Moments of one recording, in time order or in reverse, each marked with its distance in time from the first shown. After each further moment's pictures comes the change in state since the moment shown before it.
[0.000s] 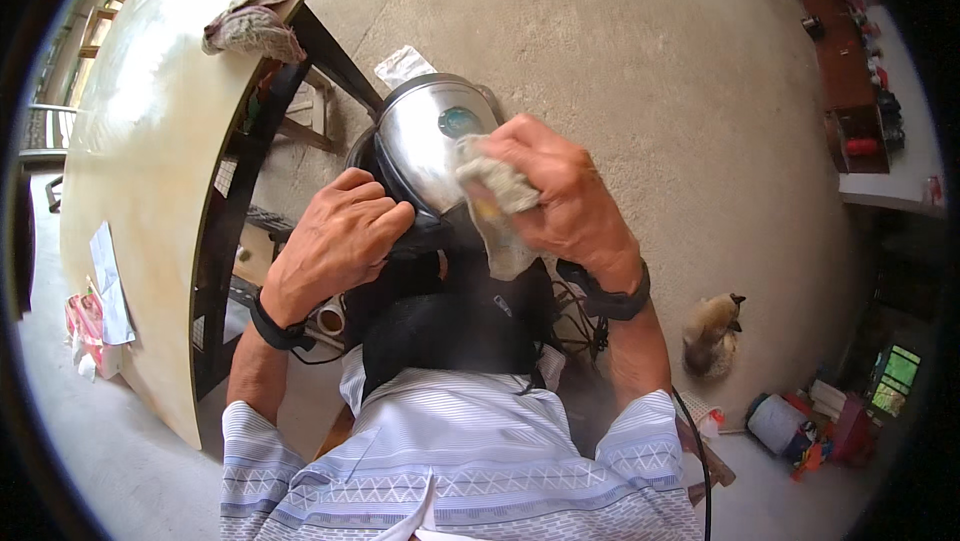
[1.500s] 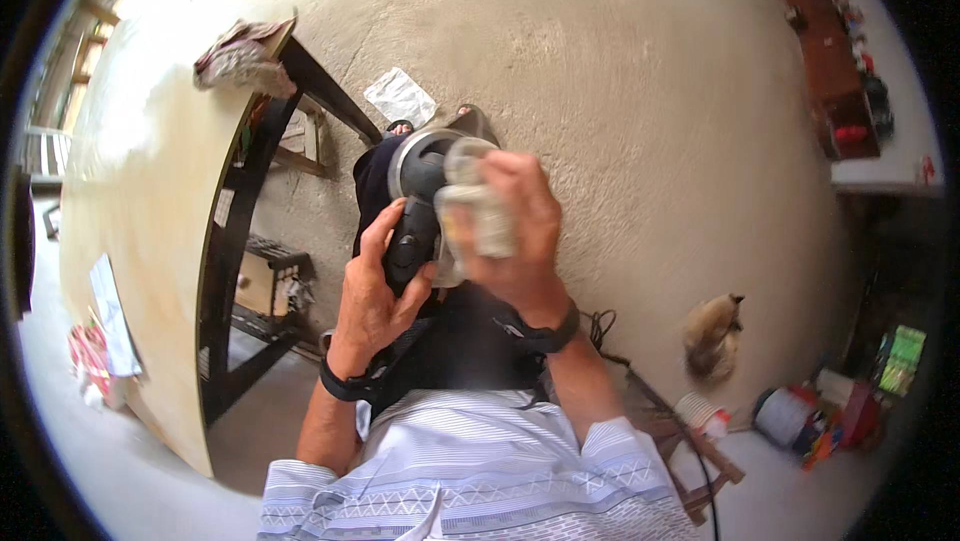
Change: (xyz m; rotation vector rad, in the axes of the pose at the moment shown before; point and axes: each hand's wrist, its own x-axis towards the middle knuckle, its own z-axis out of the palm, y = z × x) left_hand -0.011 0.046 0.057 -0.589 0.417 -0.455; right_hand -0.007 -0.003 0.062 -0.181 0.556 -0.125
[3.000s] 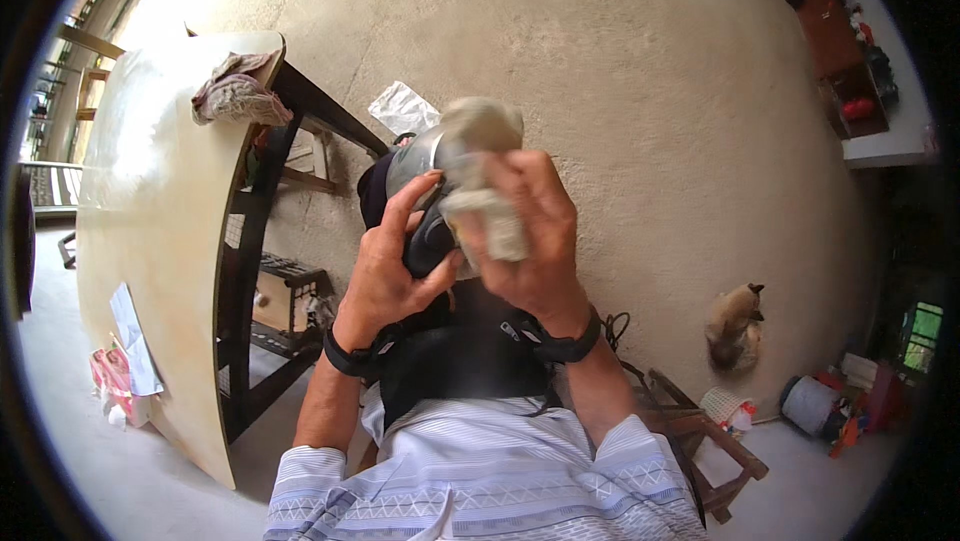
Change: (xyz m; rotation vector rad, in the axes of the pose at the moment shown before) left_hand 0.053 0.007 0.002 -0.111 -0.113 0.007; right_hand 0.015 -0.010 -0.023 0.073 -0.047 0.234
